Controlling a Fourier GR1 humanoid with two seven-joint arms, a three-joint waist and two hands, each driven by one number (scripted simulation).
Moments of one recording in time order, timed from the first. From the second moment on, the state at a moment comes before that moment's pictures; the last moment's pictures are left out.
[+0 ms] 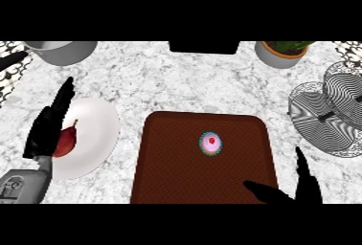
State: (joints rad) left arm -0.18 0.37 -0.05 -1.45 -0.07 0.15 0.07; right arm 0.14 -0.45 0.53 -1.71 0.27 -0.85 0.80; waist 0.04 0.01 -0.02
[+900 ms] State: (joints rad) left arm -0.17 0.36 -0.03 -1.43 -0.07 0.15 0.06; right arm -0.27 -0.24 0.51 -1.55 0.46 -0.52 1.27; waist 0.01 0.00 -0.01
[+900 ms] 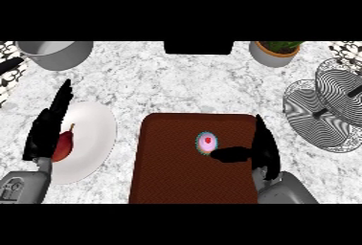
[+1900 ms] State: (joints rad) left arm -0.17 0.33 -0.03 -1.44 -0.10 0.17 0.08; right arm -0.39 -0.01 0.42 -1.32 0.71 -0.34 1.27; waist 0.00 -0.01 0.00
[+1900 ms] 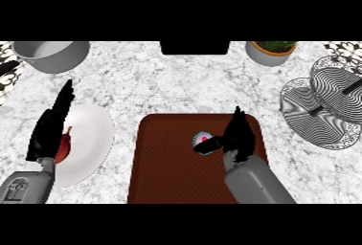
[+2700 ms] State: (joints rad) left arm -0.15 0.34 -0.01 -1.46 -0.09 0.14 0.08; right arm -0.40 -0.01 0.41 -1.23 0.65 -0.33 1.24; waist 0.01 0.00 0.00
